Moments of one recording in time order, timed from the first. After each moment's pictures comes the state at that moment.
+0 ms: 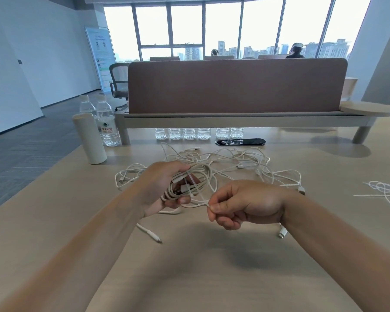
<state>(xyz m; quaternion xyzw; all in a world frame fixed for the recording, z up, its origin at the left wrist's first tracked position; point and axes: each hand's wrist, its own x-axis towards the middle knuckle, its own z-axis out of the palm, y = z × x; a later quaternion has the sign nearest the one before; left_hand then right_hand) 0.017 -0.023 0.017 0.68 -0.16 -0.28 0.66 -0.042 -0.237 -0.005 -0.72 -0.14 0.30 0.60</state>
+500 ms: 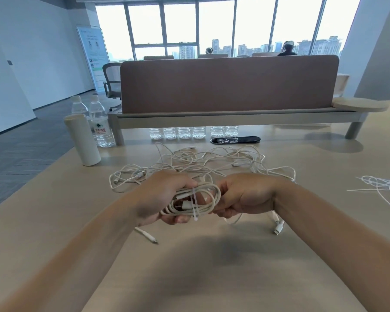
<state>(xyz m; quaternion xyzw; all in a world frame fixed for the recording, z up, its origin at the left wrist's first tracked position) -0.011 -0.028 0.025 0.73 -0.20 -0.30 0.58 -0.026 -0.243 -0.005 -0.76 -0.08 0.29 0.57</state>
